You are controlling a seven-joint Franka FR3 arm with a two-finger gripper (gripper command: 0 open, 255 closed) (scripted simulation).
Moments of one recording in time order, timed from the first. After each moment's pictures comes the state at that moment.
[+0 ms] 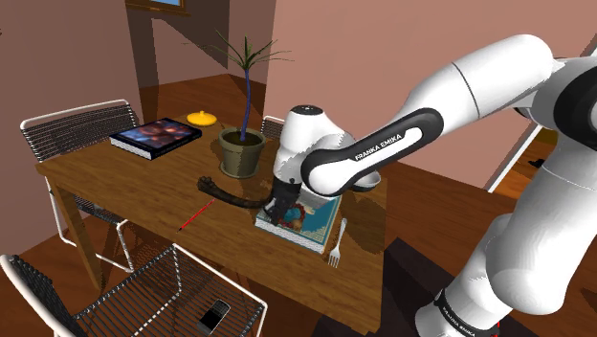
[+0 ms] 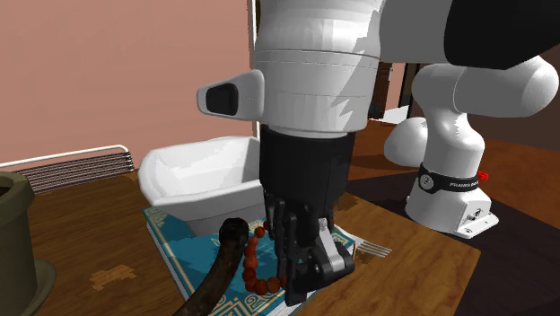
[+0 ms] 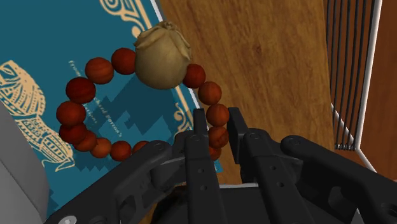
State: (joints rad) arm 0.14 0.08 0.31 -2.29 -0.07 2.43 0.40
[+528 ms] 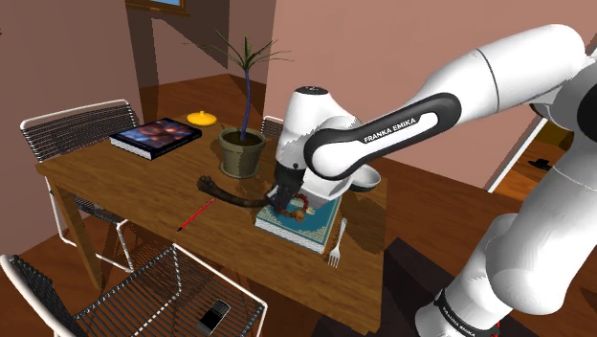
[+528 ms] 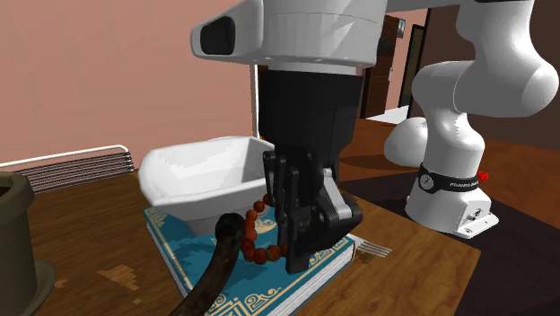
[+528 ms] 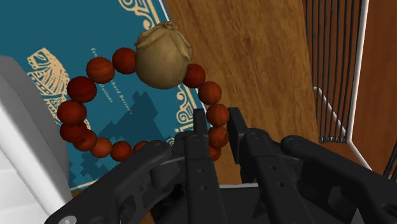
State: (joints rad) arm 0.14 0.00 0.31 -2.26 -0.03 2.32 0.37
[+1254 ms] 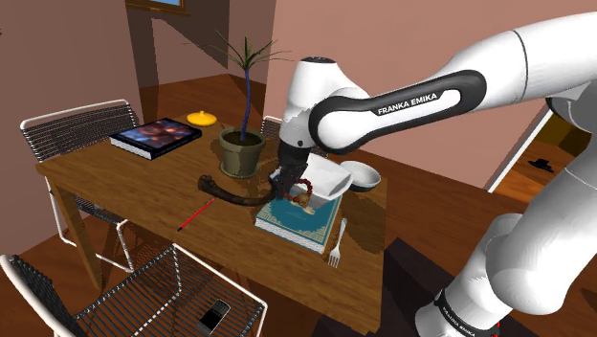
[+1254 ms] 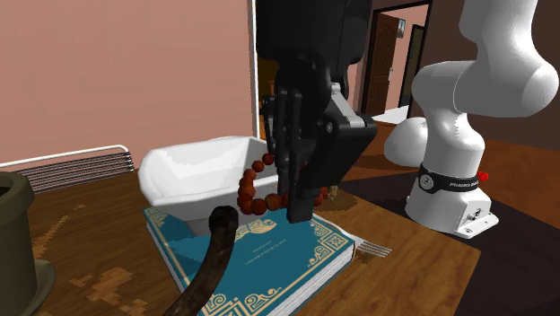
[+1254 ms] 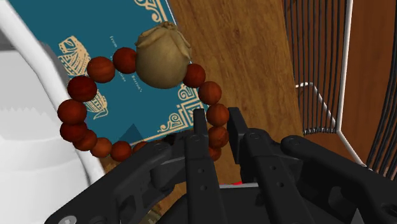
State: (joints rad) arm 0.14 -0.07 0.31 -2.18 0.00 2.18 0.34
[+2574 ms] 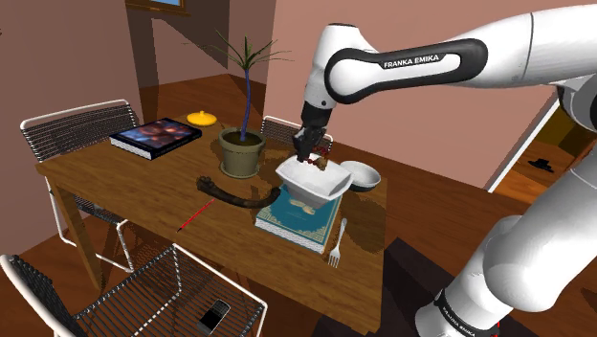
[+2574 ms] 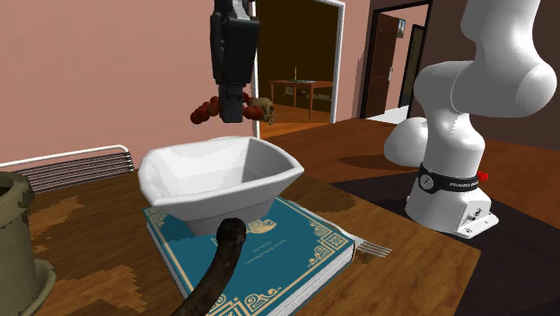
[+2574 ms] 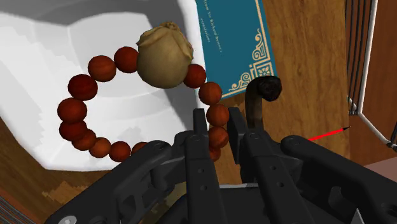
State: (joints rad) arm 0.05 -0.10 0.18 -2.05 0.01 2.02 0.12
